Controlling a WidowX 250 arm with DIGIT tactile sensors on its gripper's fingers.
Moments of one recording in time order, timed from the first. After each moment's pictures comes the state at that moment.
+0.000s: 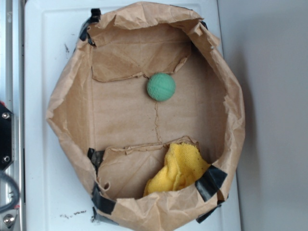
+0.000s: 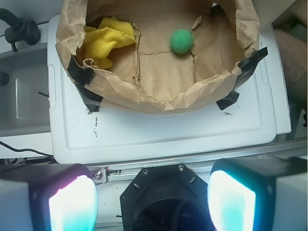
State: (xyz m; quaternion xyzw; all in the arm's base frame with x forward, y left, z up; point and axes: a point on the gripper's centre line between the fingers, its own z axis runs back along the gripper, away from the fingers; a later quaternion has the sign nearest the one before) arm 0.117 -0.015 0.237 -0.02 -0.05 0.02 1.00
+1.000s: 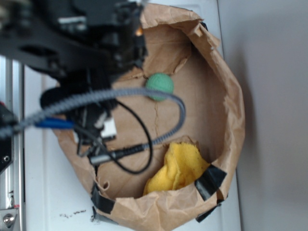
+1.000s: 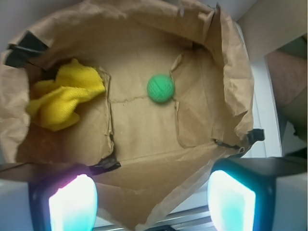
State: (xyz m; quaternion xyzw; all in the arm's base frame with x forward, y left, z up) arm 0.213 0.017 0.210 0.02 -0.03 0.07 1.00
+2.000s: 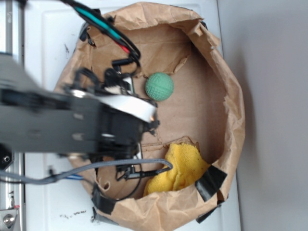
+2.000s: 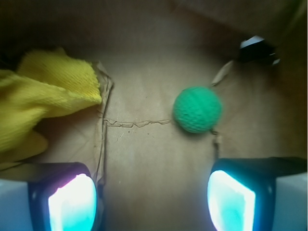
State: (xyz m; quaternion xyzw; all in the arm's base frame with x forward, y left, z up) arm 0.243 -0.005 0.073 0.06 -0.10 0.01 0.99
